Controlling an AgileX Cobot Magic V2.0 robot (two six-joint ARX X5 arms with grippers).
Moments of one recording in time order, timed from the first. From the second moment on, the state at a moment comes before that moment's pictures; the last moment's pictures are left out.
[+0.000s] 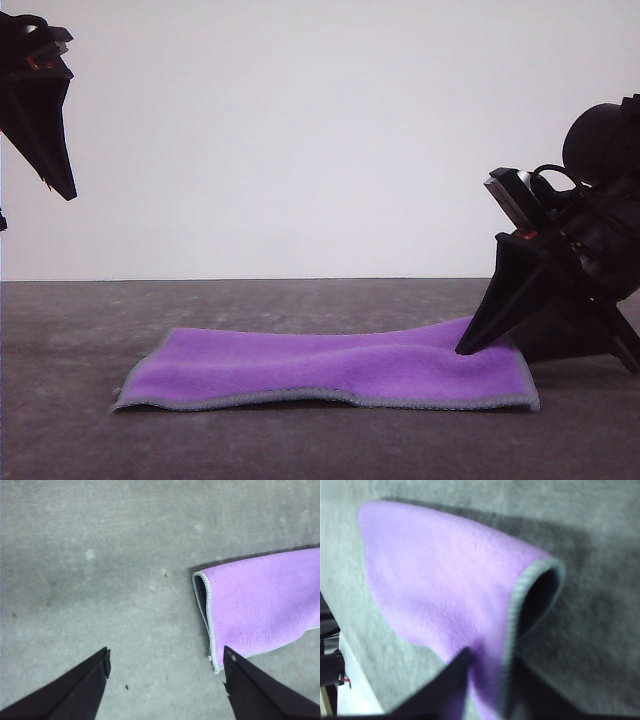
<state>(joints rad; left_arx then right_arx) -0.13 1.30 1.05 -0.87 0.34 -0.02 0.23 1.61 0.68 -0.17 -0.83 0.32</state>
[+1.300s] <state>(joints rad) -0.13 1.30 1.05 -0.87 0.37 -0.02 0.65 1.76 0.90 0.18 -0.81 0.63</state>
